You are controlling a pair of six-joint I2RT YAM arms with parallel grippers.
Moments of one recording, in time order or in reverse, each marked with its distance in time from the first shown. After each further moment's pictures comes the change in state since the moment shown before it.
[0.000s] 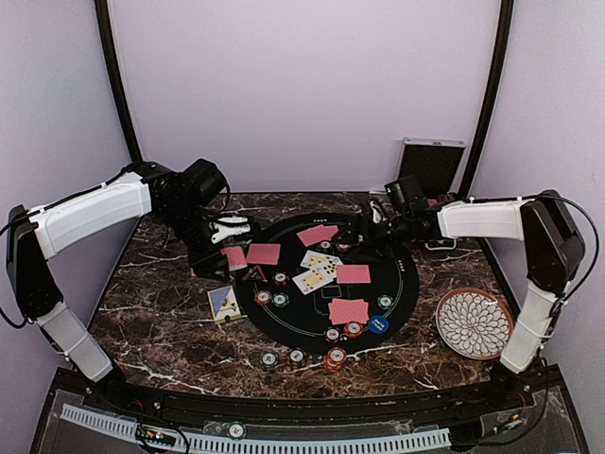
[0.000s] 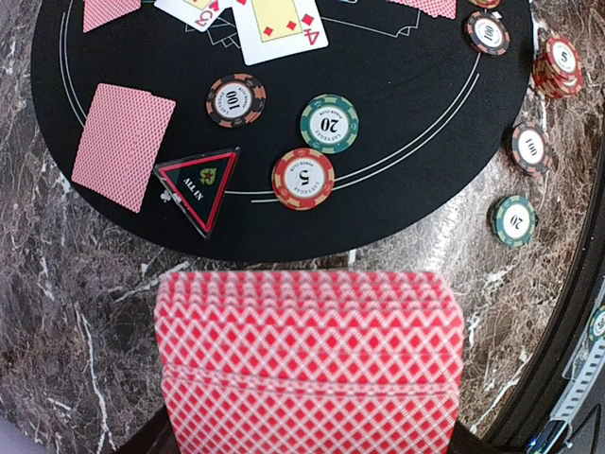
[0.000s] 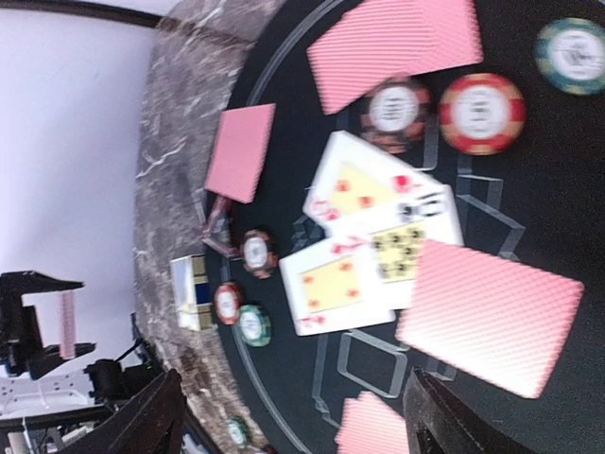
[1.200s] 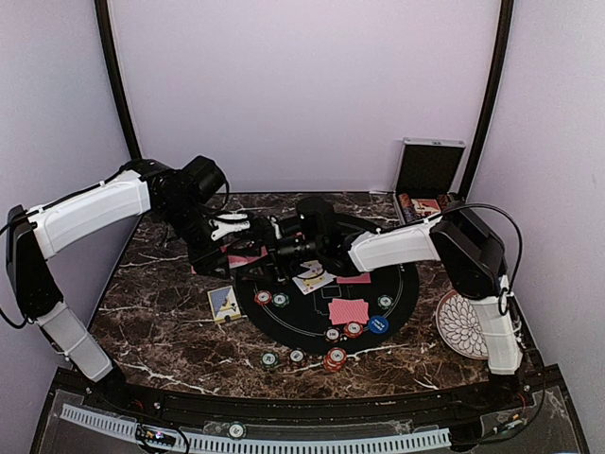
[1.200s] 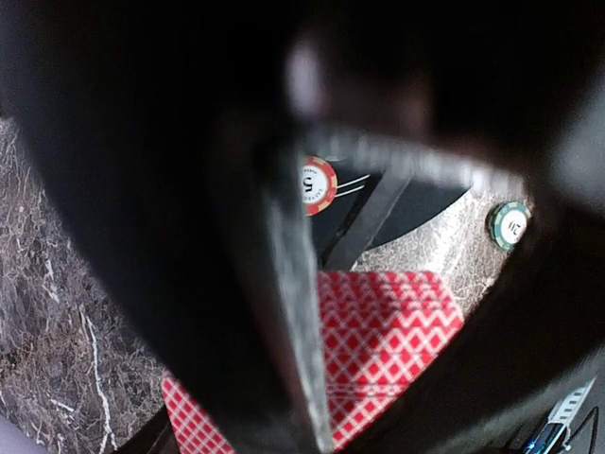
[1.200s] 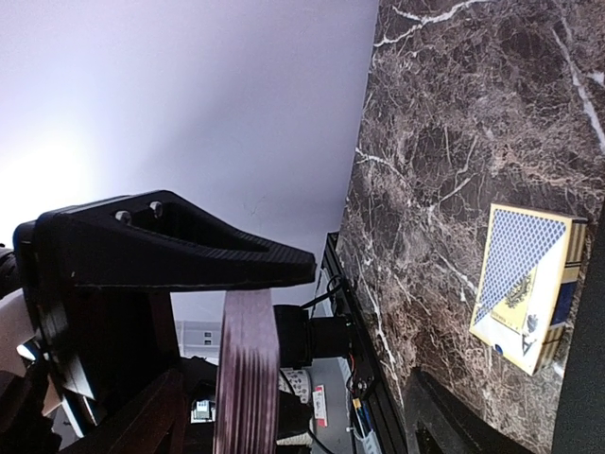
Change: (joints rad) left arm 0.003 0.000 0.019 -0.003 0.008 0.000; right arm 0.415 0.428 0.355 0.666 -0.191 0.601
